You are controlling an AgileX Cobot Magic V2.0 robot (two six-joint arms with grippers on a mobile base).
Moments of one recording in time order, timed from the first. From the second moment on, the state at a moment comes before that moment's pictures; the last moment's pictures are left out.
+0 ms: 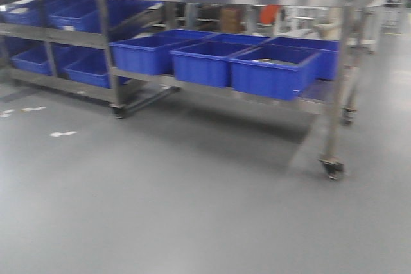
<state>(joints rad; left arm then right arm) -0.12 0.20 -0.48 -0.11 0.37 0.09 -0.01 0.27 -0.31 0.03 0.09 0.02</state>
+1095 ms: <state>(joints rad) -0.12 0.20 -0.48 -0.11 0.37 0.09 -0.01 0.27 -0.31 0.03 0.09 0.02</state>
